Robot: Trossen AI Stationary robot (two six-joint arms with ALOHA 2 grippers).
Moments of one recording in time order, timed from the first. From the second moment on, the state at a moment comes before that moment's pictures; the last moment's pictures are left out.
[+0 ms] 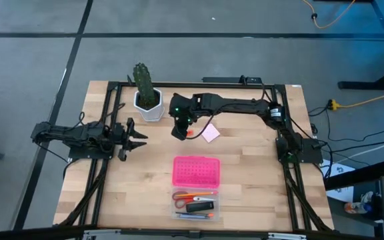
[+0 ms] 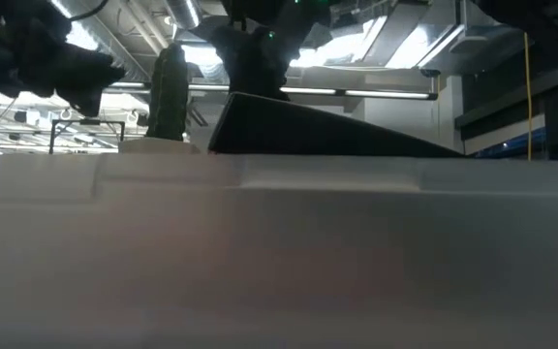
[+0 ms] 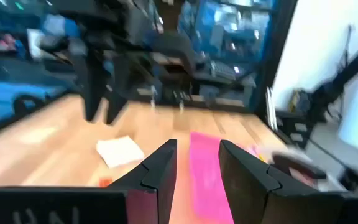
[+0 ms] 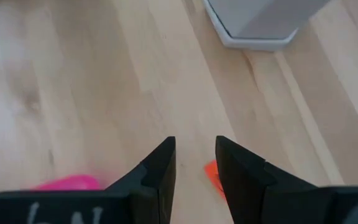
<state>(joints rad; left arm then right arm) -0.09 0.00 0.01 0.03 -0.07 -0.15 -0.13 2.18 2.05 -0.88 -0.02 0.23</state>
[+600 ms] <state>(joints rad) -0.06 0.01 0.01 0.02 -0.08 -0.15 -0.14 2.19 1.78 -0.83 -0.02 -0.02</state>
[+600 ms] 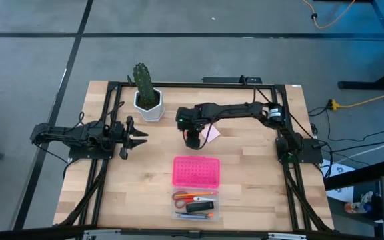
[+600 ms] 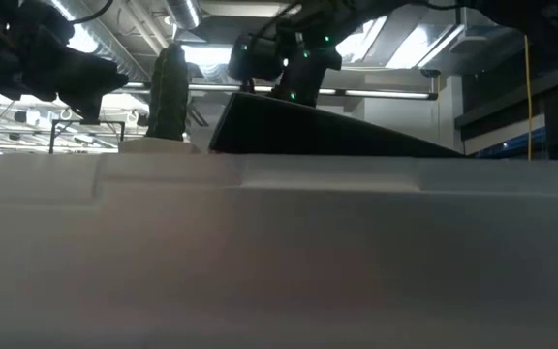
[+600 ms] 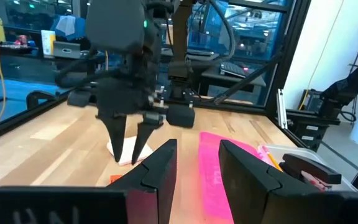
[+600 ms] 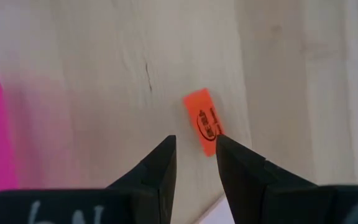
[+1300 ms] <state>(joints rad) -0.06 0.01 0.01 0.02 -0.08 -0.15 -0.15 2.19 1.75 -0.76 -0.05 0.07</state>
